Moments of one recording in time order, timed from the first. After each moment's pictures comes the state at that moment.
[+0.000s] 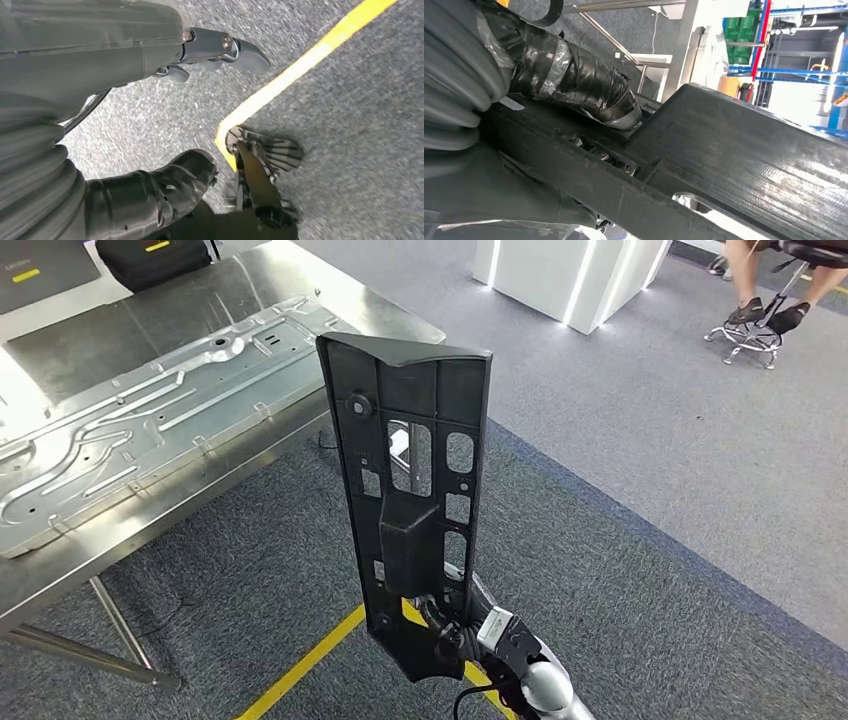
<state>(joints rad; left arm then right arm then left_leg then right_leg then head) -0.09 -0.11 1.23 -0.21 -0.92 0.00 -0.08 -0.16 0.03 0.44 -1.36 -0.10 0.28 -0.60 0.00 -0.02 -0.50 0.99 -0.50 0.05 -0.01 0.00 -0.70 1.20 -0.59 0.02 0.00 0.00</state>
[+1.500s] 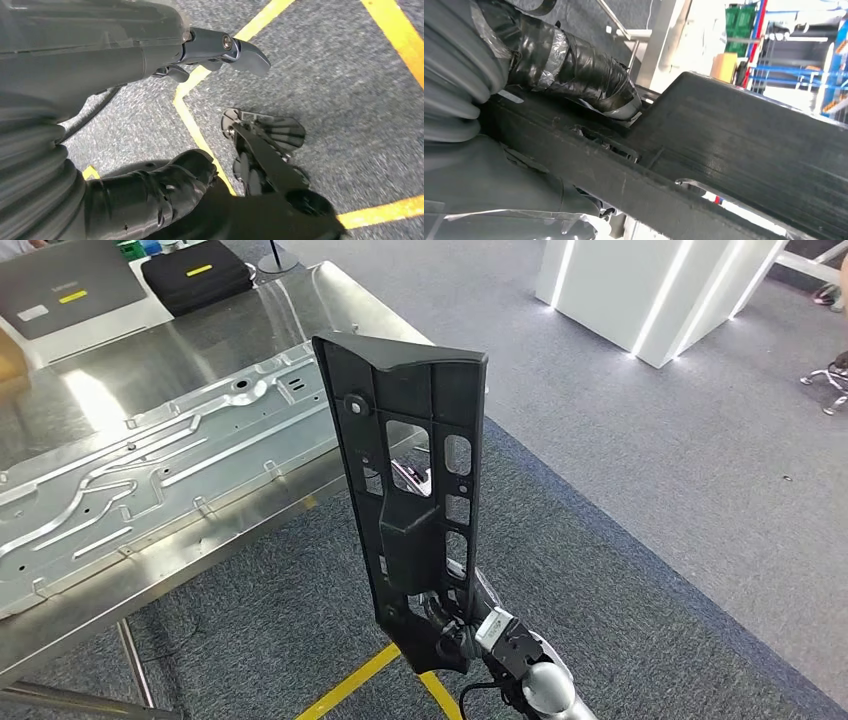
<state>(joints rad) -0.10 -0.11 1.24 -0.21 -0.93 0.01 -0.09 -0.16 0.03 0.44 -1.38 -0.05 0.22 -0.60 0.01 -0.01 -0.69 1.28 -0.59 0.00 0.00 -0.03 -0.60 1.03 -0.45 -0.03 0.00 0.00</state>
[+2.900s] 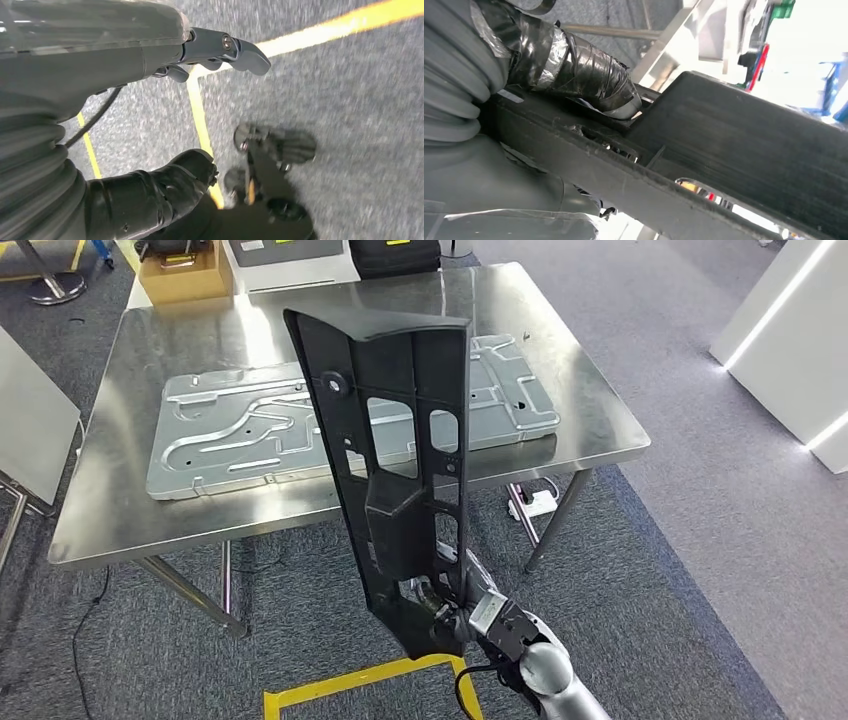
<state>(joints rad) -0.10 -0.11 1.24 -0.21 -0.95 -0.01 -0.10 -0.25 0.02 0.47 -1.39 -0.07 0.24 -0.56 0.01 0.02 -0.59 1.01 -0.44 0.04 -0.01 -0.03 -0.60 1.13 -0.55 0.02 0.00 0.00</state>
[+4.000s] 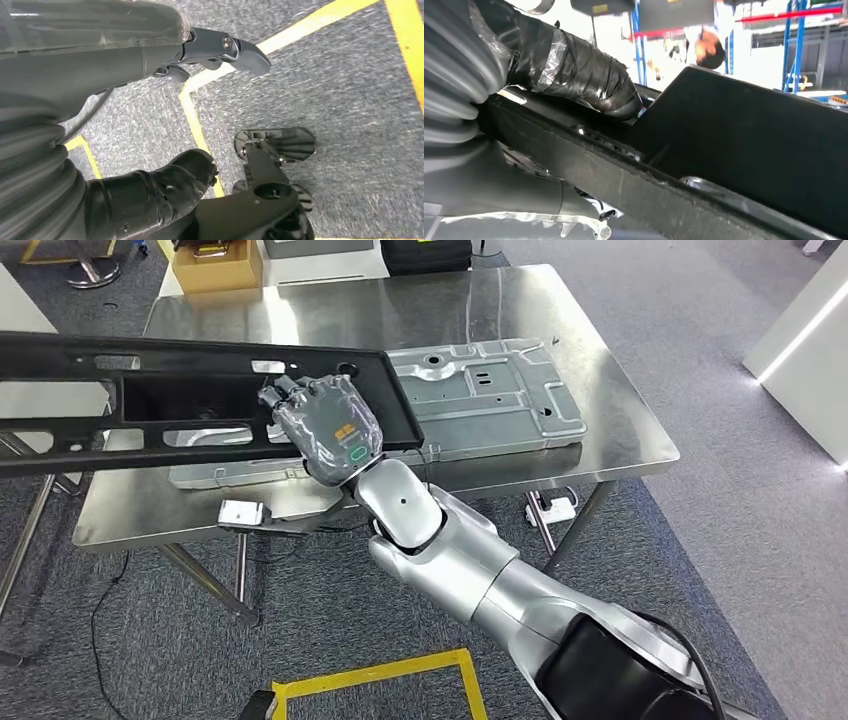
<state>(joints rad) -0.20 -0.13 1.12 -0.21 -1.11 -0.03 0.01 -1.04 0.33 0.99 -0.78 0.97 -0.60 0.08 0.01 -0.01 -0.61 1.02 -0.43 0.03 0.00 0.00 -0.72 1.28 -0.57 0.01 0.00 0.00</state>
